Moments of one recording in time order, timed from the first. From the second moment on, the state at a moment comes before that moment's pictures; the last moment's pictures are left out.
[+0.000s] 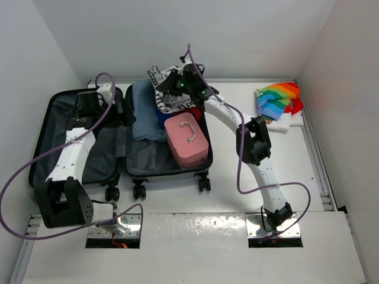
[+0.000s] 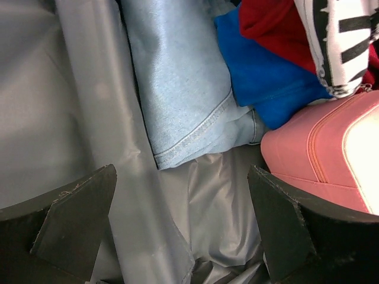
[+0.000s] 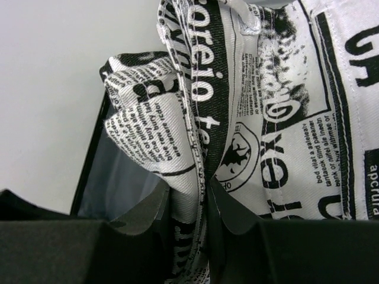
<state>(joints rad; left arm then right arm) 0.11 1.31 1.10 -0.44 0.35 -0.10 0.56 2.39 2.12 -0.01 -0.30 0.76</state>
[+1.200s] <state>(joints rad) 0.02 1.47 1.25 -0.32 0.37 -0.18 0.23 2.15 1.90 0.20 -0.43 0.44</state>
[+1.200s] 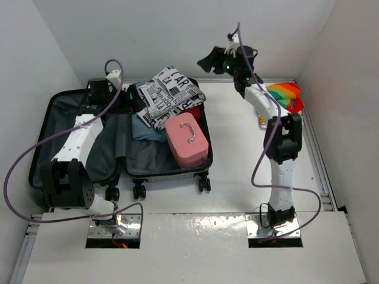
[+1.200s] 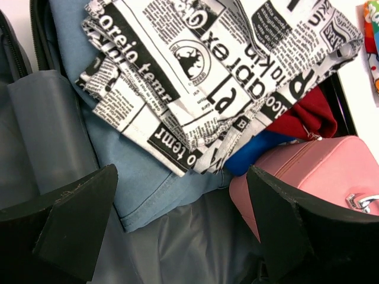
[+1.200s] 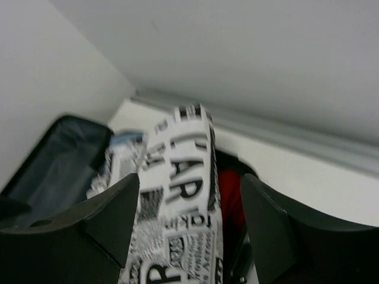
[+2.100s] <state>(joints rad) 0.01 1.47 1.24 -0.30 0.35 -0.19 0.38 2.33 2.03 -0.22 -0.42 0.02</state>
